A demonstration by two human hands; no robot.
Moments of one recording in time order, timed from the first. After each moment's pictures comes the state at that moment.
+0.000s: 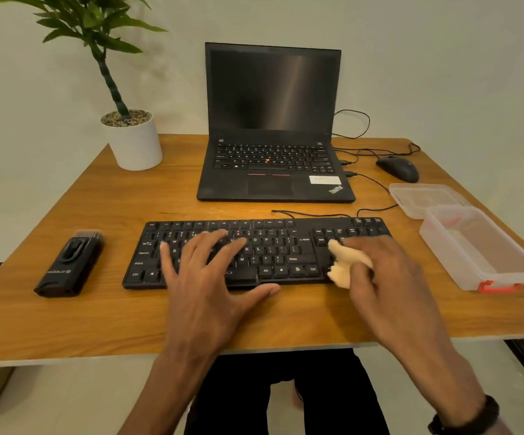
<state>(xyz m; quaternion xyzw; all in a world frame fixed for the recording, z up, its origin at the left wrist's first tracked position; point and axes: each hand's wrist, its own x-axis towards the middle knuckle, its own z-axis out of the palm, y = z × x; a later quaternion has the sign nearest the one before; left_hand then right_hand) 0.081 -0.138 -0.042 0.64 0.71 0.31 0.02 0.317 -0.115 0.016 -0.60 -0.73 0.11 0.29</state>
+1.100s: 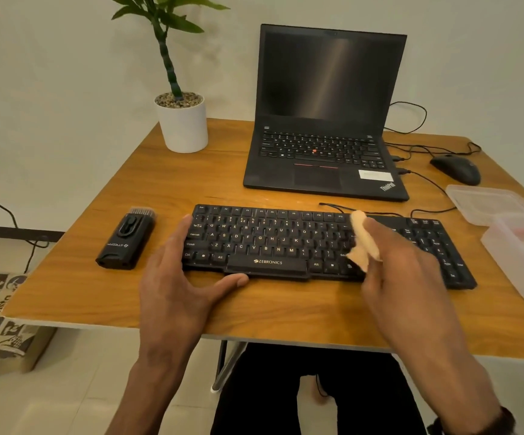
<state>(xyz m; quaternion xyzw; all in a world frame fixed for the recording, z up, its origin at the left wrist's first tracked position) 0.010 -0.178 -0.053 0.48 0.73 0.47 0.09 0.252 -0.126 0.029 -0.62 -0.74 0.14 0.24</state>
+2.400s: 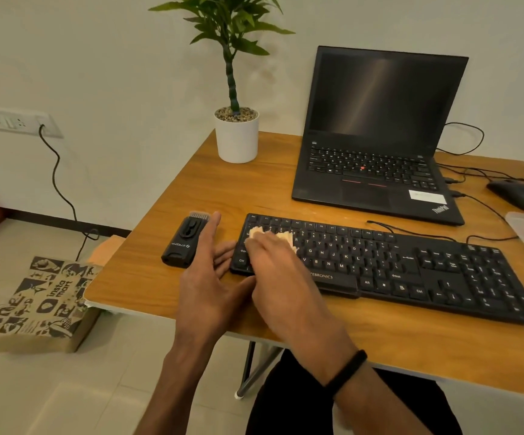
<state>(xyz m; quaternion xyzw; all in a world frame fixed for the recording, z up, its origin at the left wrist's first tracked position) -0.027 -0.182 -0.056 0.43 0.67 0.56 0.23 0.094 -0.133 0.004 -0.38 -0.90 0.16 0.13</state>
